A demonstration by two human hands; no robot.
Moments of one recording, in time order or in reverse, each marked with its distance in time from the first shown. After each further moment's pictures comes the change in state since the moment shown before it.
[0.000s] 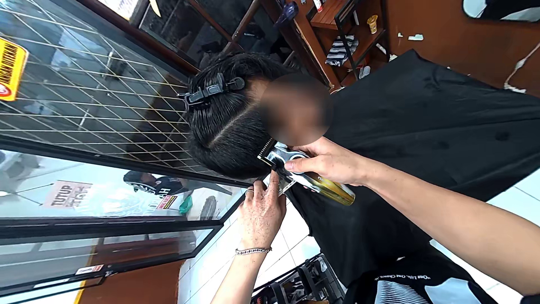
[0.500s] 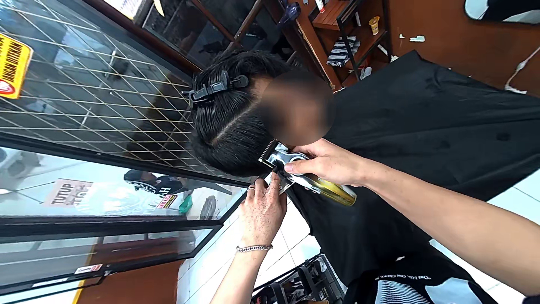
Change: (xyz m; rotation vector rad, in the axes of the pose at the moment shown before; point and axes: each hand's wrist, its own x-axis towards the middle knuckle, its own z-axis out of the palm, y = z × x) left_hand -0.001 -0.002 0.001 -0.001 0.016 0.002; right_hand 0.000 -0.003 0.005 -0.130 0.004 0.018
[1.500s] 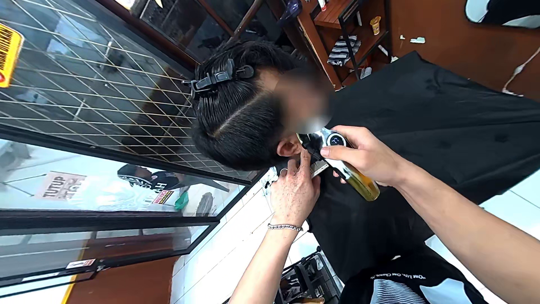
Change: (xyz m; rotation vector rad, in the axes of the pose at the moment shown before) left_hand 0.032 0.060 -0.004 -0.214 -0.087 -0.051; right_hand -0.039 0.012 -0.017 0.081 0.259 -0.075
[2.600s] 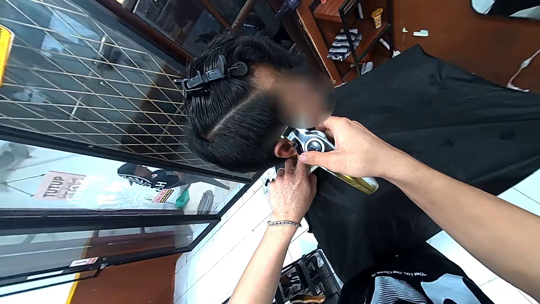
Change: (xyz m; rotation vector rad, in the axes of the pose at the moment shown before) left_hand 0.003 -0.008 0.019 0.046 -0.025 -0.020; right_hand 0.025 -0.029 0.007 -0.601 -0.025 0.072
